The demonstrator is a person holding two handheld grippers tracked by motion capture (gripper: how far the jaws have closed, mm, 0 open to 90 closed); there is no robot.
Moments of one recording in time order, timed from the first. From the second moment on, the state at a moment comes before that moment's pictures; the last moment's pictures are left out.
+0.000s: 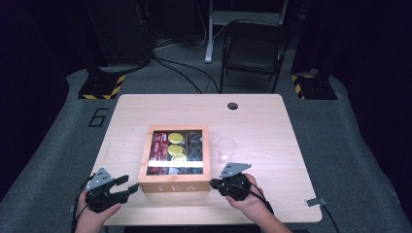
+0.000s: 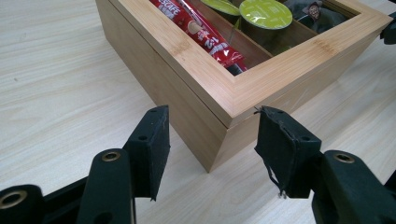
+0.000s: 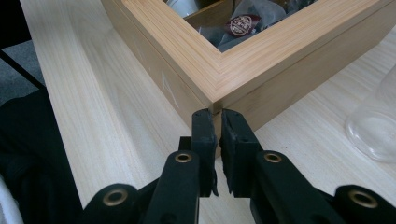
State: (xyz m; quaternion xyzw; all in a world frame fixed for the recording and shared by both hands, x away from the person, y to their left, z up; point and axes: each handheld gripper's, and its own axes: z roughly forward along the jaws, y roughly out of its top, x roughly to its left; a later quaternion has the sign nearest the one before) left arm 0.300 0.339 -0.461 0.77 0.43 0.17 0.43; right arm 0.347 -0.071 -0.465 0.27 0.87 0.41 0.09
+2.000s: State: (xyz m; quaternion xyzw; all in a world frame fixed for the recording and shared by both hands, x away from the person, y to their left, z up) left arm 0.336 0.319 -0.402 0.79 0.40 0.17 0.43; right arm 0.363 -0.069 -0.401 0.30 0.83 0.45 0.09
